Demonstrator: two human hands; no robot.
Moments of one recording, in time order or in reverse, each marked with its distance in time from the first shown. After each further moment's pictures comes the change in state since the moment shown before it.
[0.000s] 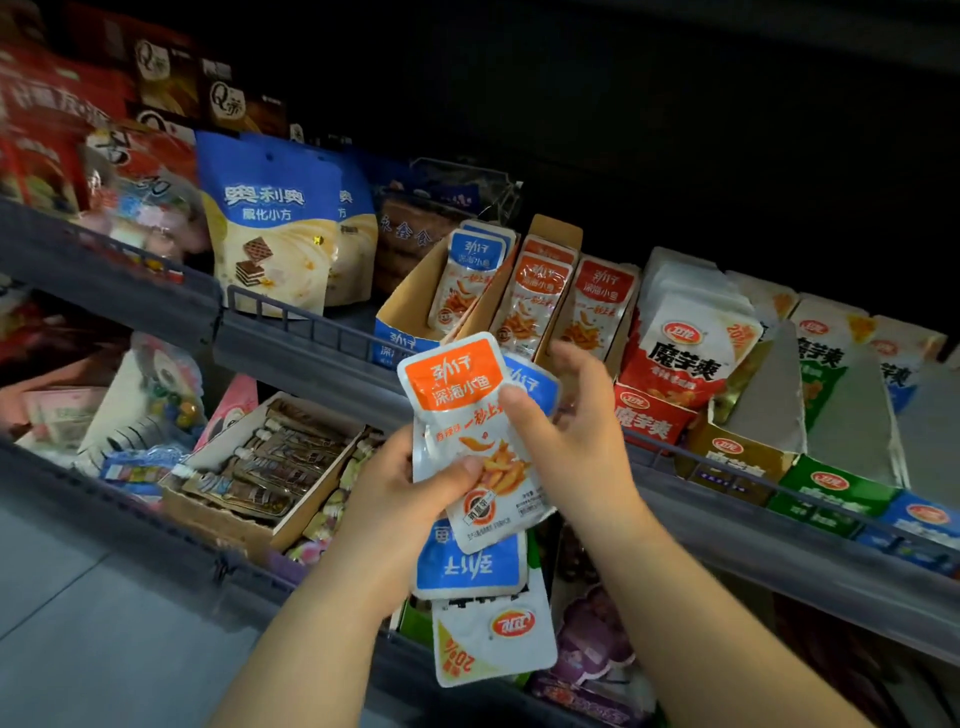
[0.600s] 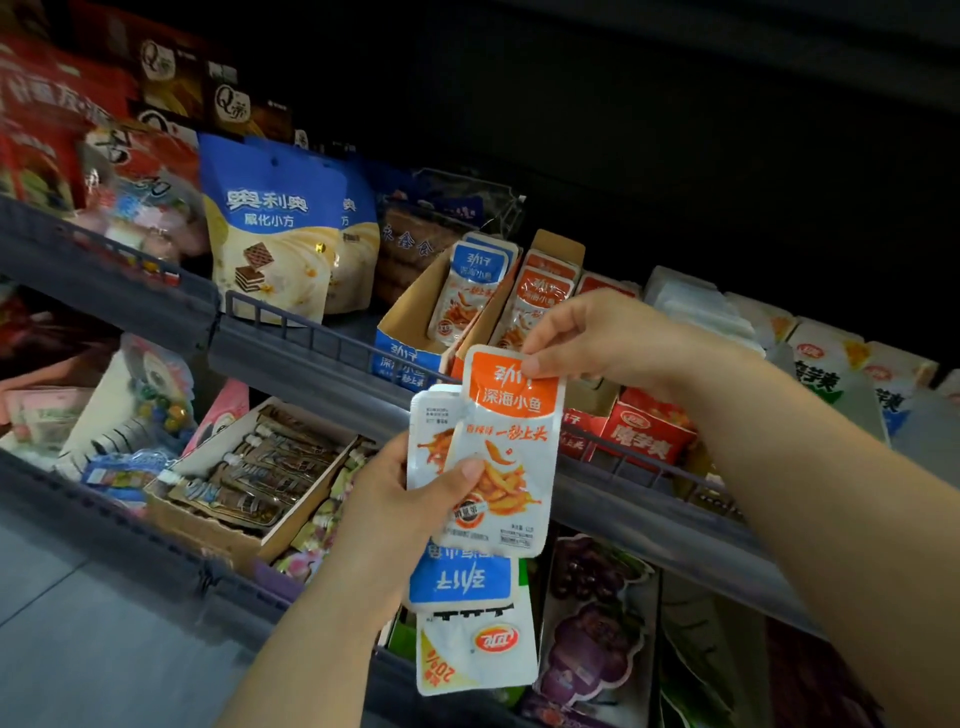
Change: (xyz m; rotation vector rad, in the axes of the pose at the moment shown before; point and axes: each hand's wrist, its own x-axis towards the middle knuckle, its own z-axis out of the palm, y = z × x) left_hand 0.006 0.003 -0.004 -0.009 0.017 -0.018; right_hand 0.074 -0.064 -0.037 -0.547 -0.607 0.022
